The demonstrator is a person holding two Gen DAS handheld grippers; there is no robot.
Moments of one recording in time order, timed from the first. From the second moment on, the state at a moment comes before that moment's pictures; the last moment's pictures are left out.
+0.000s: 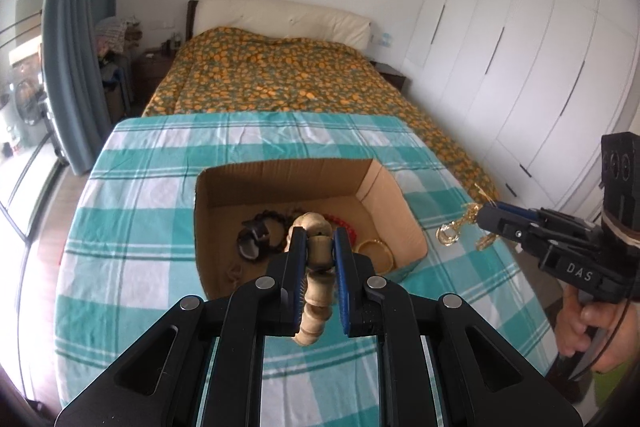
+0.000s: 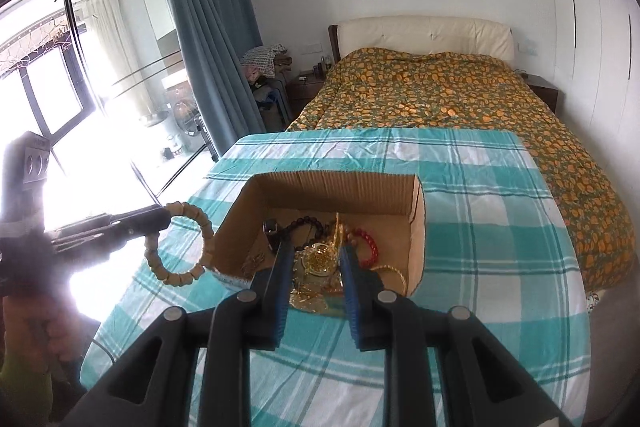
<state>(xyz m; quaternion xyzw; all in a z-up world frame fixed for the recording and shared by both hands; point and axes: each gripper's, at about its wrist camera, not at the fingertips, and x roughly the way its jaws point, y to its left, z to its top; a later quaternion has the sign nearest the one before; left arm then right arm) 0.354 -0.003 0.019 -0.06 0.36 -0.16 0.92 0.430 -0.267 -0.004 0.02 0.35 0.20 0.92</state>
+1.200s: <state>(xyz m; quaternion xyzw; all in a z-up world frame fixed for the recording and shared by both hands) 0.425 -0.043 -0.053 0.03 0.38 -0.04 0.92 0.548 -0.250 -0.113 -0.05 0.42 0.12 0.90</state>
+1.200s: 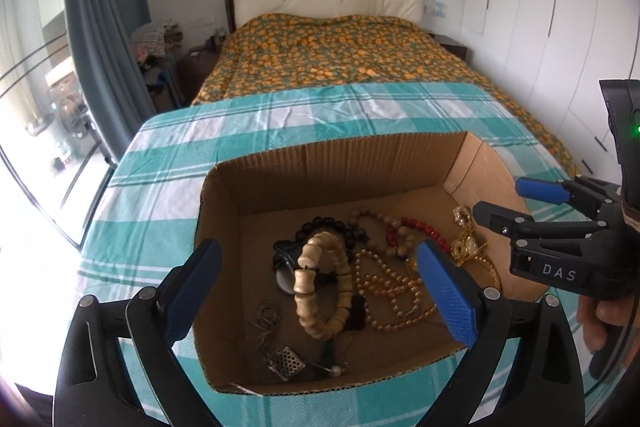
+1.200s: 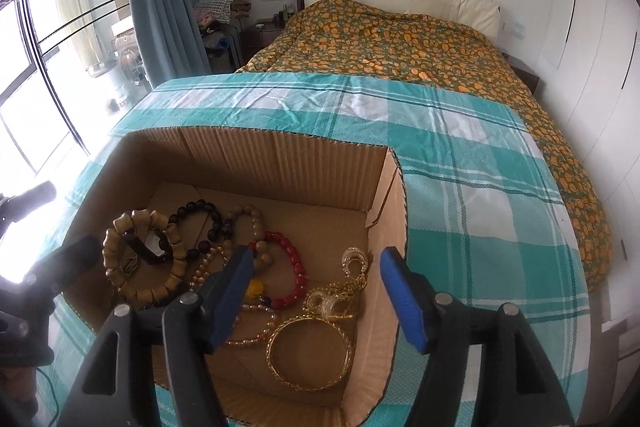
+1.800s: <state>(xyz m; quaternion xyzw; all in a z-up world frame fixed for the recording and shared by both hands) 0.387 -0.030 -0.015 0.01 0.34 0.01 0.94 0.496 -0.257 -0.059 -0.03 0.39 0.12 0.91</state>
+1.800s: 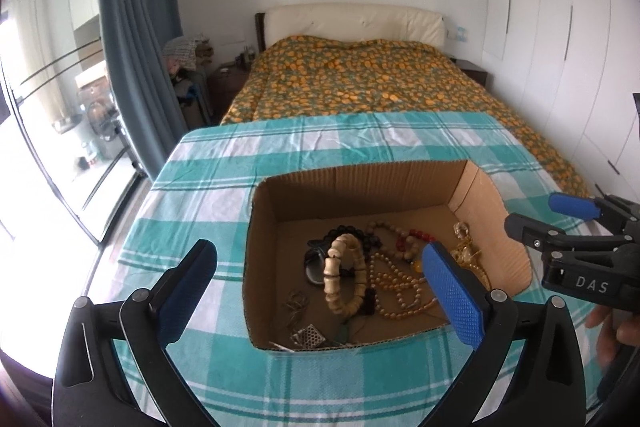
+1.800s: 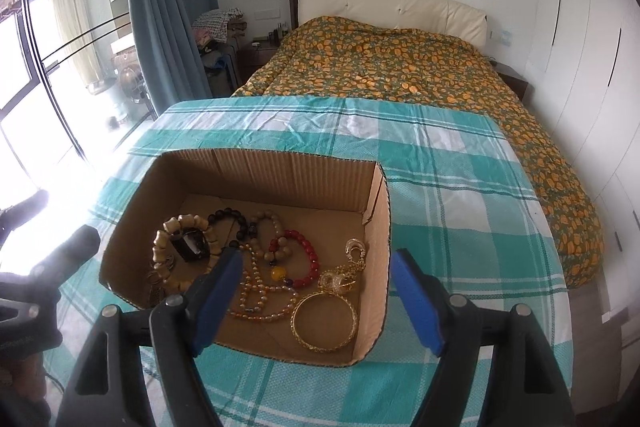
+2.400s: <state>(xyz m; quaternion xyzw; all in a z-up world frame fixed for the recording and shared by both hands) 0.336 -0.021 0.021 0.01 0.33 0.02 0.94 0.422 -0.258 -0.002 -0.01 0.36 0.10 0.93</state>
